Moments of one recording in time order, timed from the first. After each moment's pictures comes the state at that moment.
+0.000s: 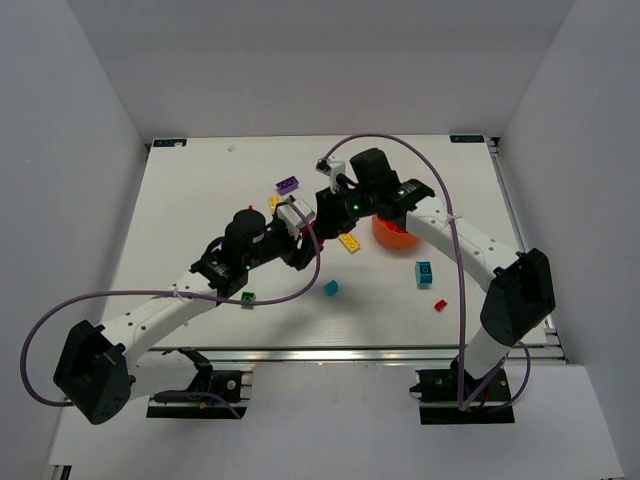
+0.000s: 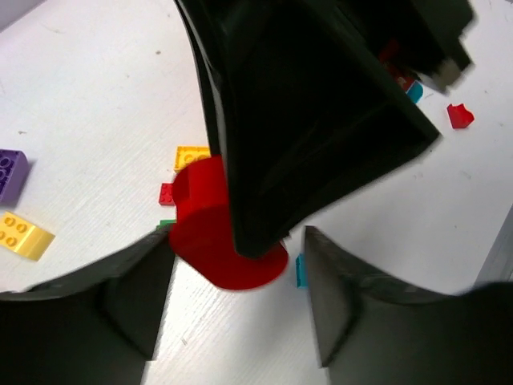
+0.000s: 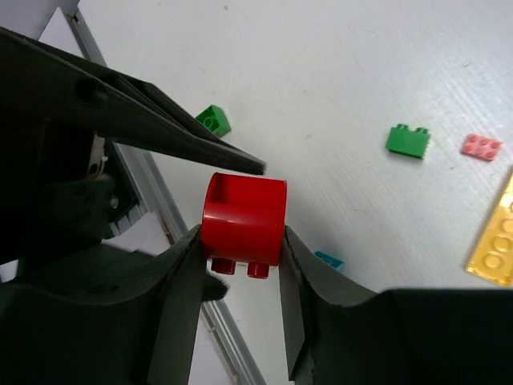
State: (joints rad) left arm -0.67 1.16 0.76 0.11 0.25 0.11; right arm 0.67 1.64 1.45 -0.52 -0.60 0.15
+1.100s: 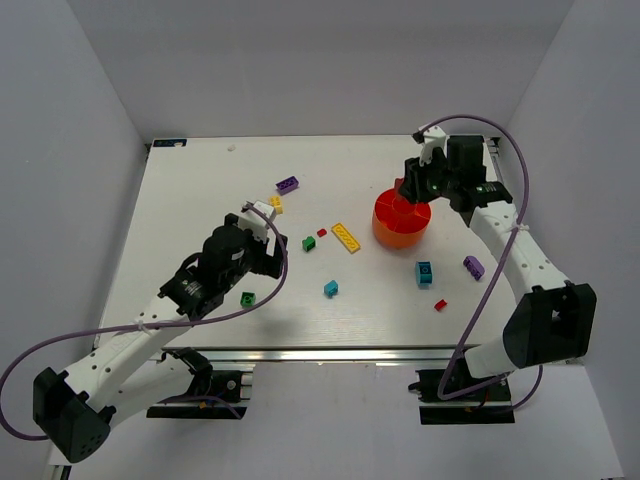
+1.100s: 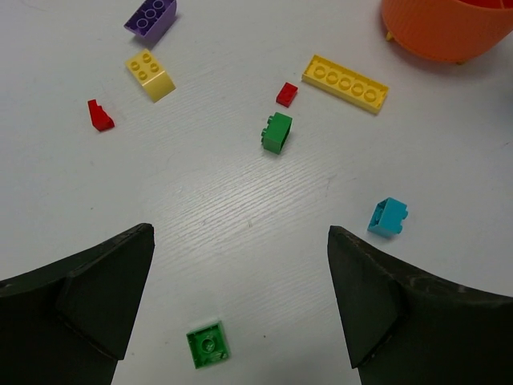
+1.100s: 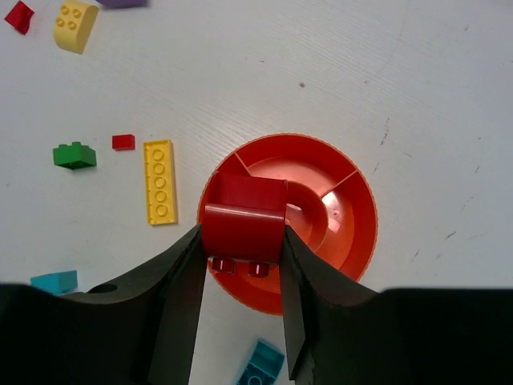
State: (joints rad) left arm -0.66 0.90 0.73 -0.25 -0.19 -0.06; right arm 0.23 1.44 1.27 -0.41 -0.32 -0.14
